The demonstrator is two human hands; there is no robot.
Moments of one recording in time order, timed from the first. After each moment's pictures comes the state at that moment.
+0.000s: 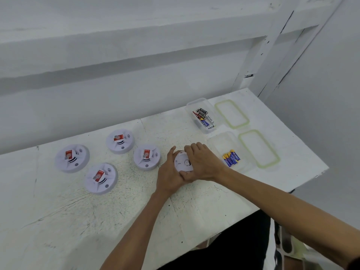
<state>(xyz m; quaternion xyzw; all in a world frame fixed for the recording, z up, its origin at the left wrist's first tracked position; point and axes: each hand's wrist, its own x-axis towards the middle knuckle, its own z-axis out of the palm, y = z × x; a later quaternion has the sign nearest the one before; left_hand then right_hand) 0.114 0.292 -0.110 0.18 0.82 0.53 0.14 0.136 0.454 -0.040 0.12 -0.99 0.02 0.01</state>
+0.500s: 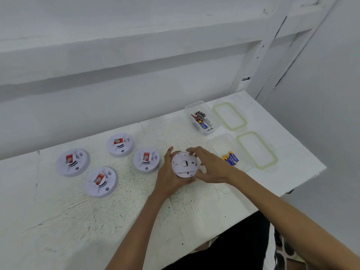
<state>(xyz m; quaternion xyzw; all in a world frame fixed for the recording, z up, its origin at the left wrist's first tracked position) 0.114 0.289 -0.105 0.21 0.77 0.59 0.12 0.159 0.484 -0.028 0.09 -0.95 0.29 -0.09</state>
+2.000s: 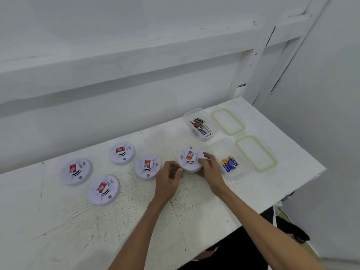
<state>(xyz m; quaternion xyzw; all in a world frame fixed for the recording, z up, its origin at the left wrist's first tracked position) 0.113 0.281 -0.105 0.17 0.77 0.61 0.09 0.160 0.449 -0.067 -0.28 -0.63 0.71 0.08</state>
